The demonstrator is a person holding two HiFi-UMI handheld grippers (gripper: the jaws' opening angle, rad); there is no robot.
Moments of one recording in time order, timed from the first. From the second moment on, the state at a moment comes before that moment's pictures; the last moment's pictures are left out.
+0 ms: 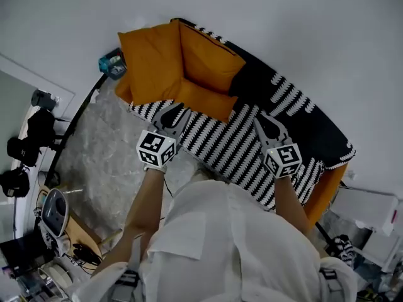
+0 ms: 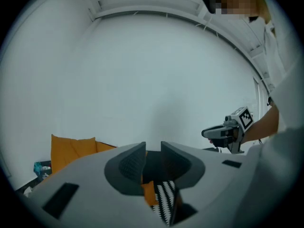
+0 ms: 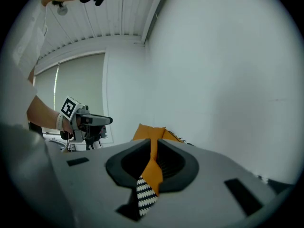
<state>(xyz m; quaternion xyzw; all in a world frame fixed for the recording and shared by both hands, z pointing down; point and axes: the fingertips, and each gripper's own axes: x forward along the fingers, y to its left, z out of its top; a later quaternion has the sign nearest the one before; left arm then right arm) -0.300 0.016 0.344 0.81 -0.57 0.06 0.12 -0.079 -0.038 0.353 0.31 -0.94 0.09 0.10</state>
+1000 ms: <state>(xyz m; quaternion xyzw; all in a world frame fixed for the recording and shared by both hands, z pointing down) -0.375 -0.104 0.488 0.77 -0.59 0.07 0.24 -0.164 -0.186 0.660 0.24 -0.88 0.23 0.35</state>
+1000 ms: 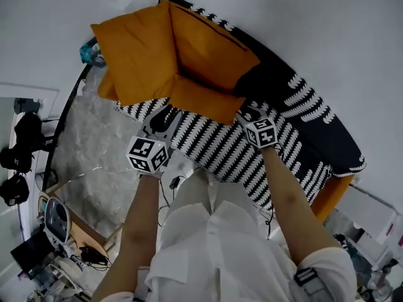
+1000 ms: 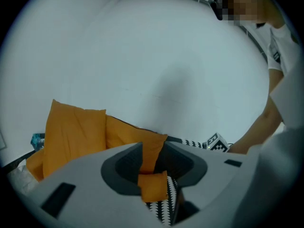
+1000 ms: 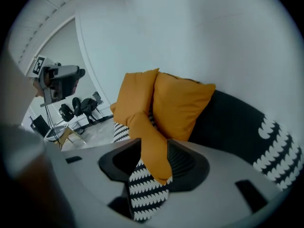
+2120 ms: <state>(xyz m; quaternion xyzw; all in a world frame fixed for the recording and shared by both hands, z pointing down) -0.344 -0.097 0.564 0.74 -0.60 0.07 0.29 -0.198 -0.193 0.832 0.08 -0.83 0.14 0.53</state>
